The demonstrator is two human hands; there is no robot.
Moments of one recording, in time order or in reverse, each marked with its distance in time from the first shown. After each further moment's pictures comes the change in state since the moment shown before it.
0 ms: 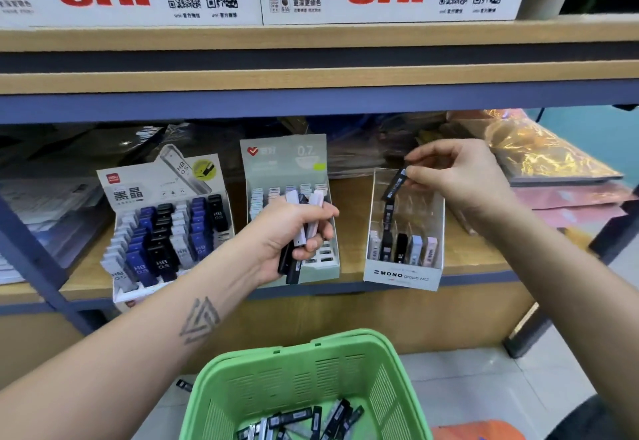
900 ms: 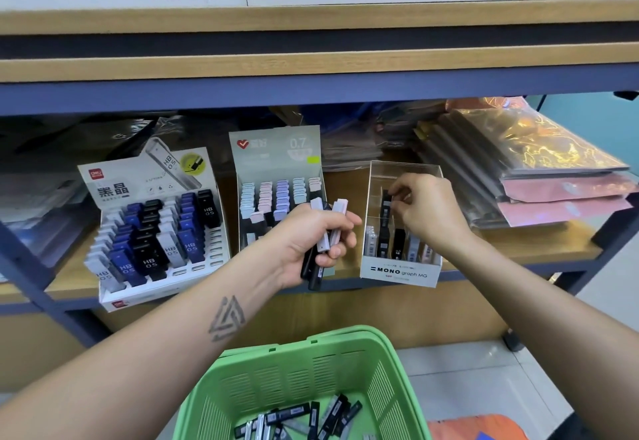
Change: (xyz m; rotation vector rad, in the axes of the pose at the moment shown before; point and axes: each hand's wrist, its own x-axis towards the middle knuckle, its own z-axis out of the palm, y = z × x) left_hand 0.025 -0.020 0.028 -0.039 -0.088 -0.105; right_hand 0.002 0.062 0.039 -0.586 0.042 -0.064
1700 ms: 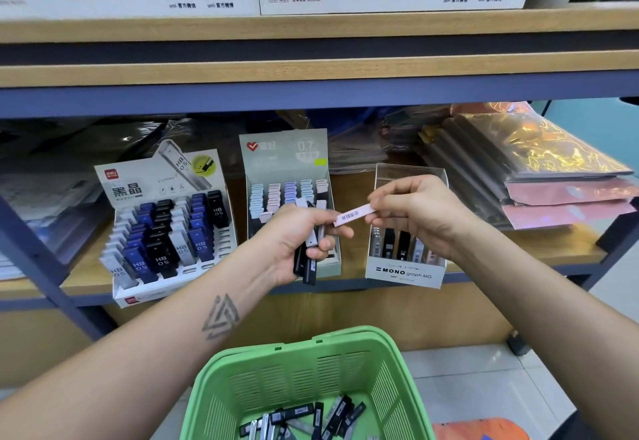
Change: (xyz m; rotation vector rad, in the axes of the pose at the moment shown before) left_hand -0.006 0.005 -0.016 -0.095 0.114 -0.003; right_hand -0.013 -0.036 -0.023 1.005 -0.389 0.340
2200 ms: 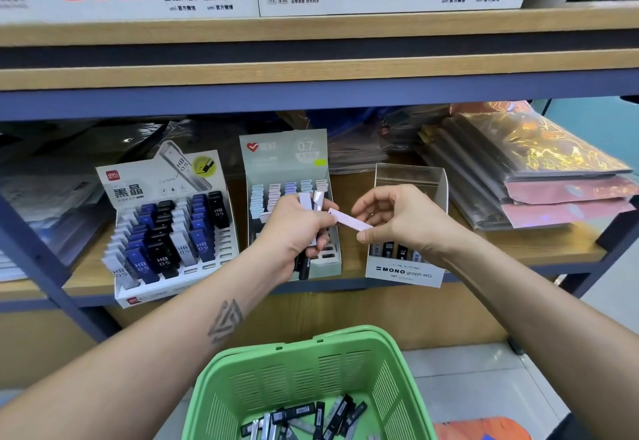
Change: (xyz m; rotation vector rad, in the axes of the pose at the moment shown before) left_hand -0.001 -0.003 0.001 0.300 0.196 0.258; right_hand -0.002 0.007 0.012 -0.449 -0.112 -0.137
